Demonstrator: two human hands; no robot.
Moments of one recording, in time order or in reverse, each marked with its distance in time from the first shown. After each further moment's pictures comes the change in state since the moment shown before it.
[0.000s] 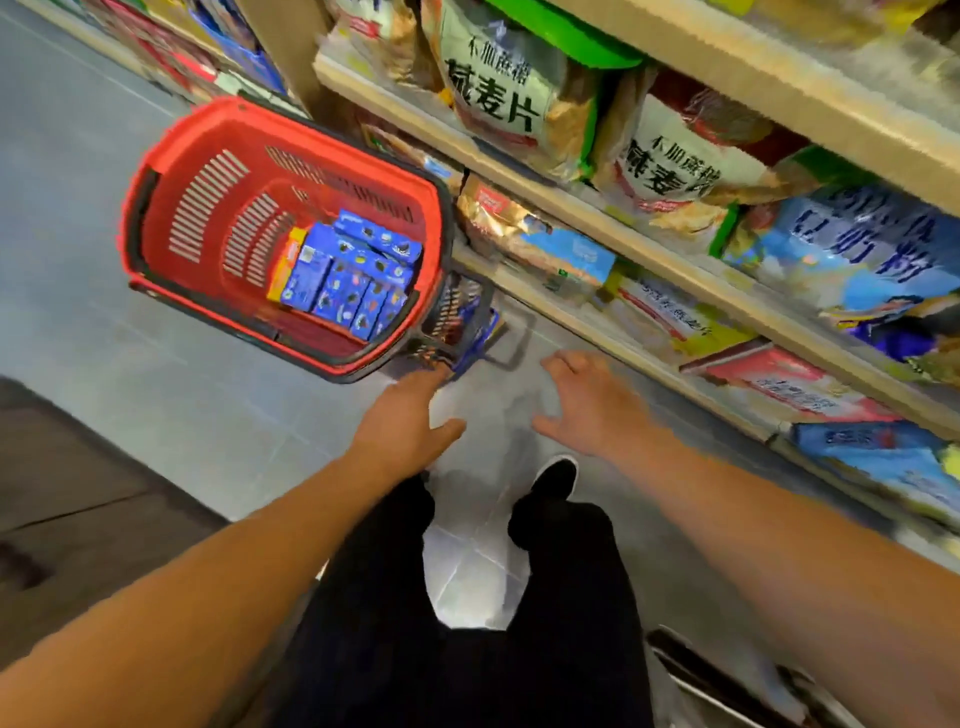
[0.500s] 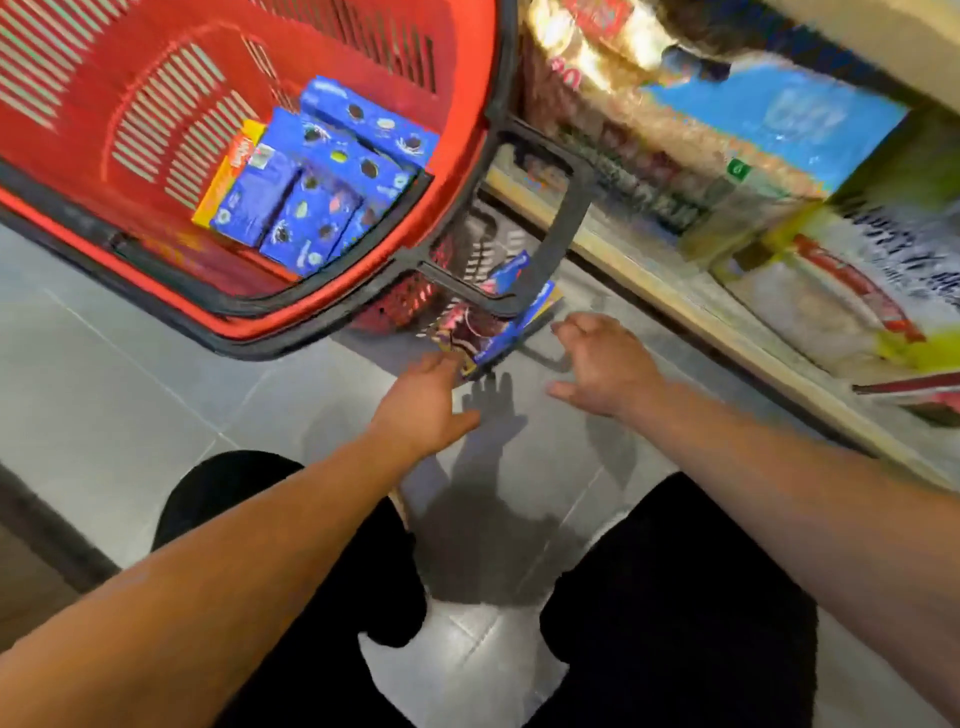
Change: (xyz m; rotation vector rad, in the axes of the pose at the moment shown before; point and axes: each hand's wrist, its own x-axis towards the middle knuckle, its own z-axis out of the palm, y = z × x) left_hand 0.224 -0.220 0.230 0.120 -0.004 -0.082; right_hand 0.284 0.056 0.235 -0.162 -0.021 -0.101
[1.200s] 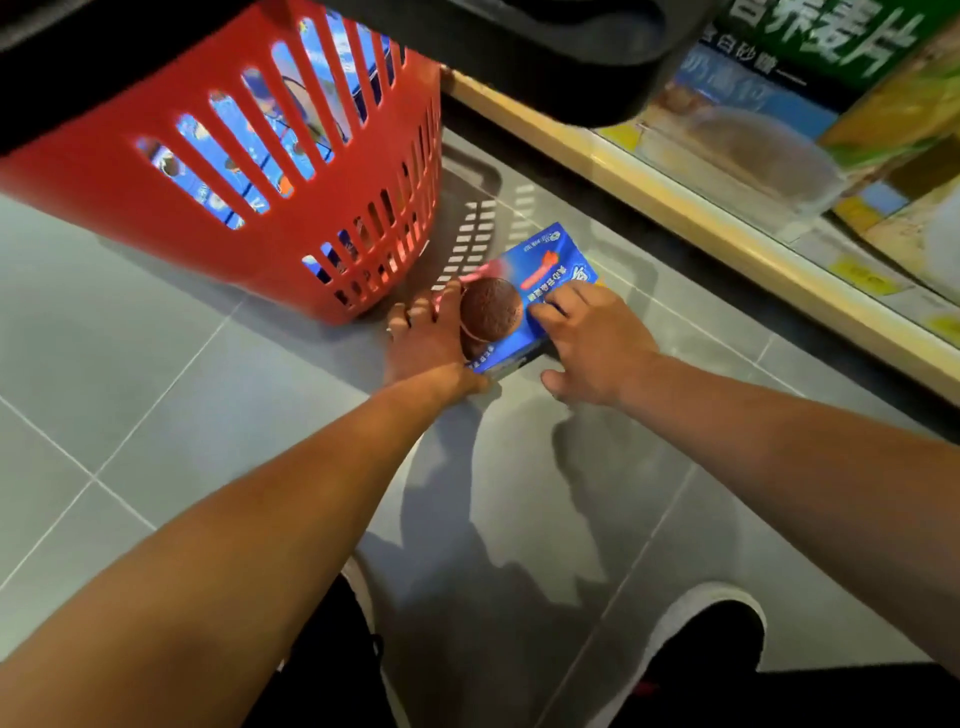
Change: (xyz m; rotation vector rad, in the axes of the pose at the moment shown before) left_hand 0.199 -0.079 0.142 0.112 0.221 -0.123; right_hand 0.166 0.035 0.155 -0.305 0.294 -0.191
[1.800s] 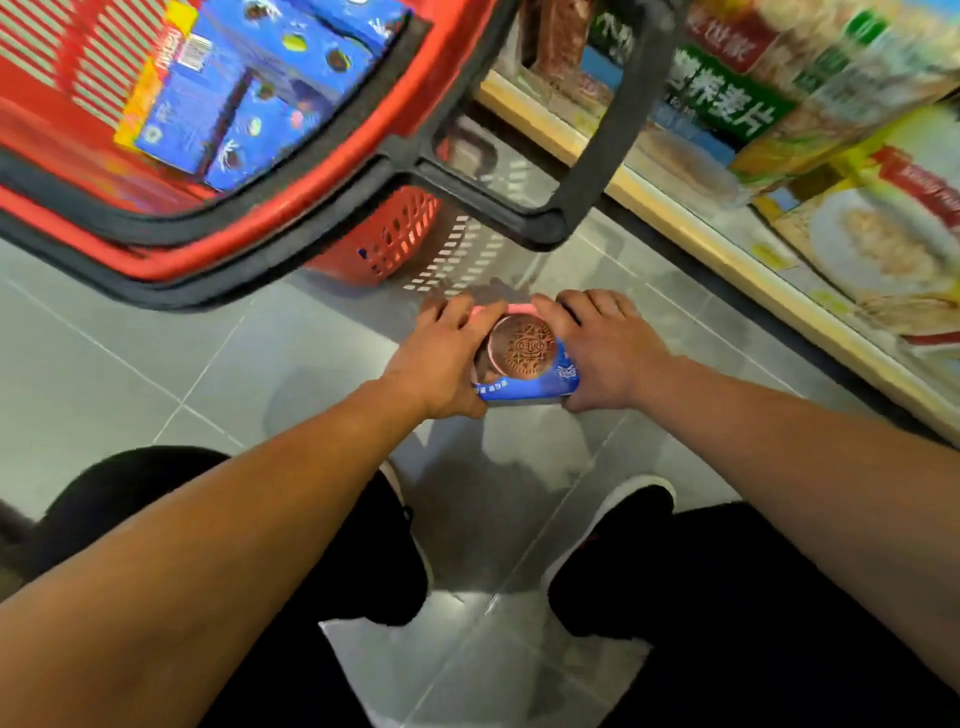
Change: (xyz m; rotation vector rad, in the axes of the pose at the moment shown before) left_hand -0.107 0.012 -0.100 -0.001 -0.241 0.421; right_hand -0.089 -0.020 -0.094 0.092 -0.283 0.026
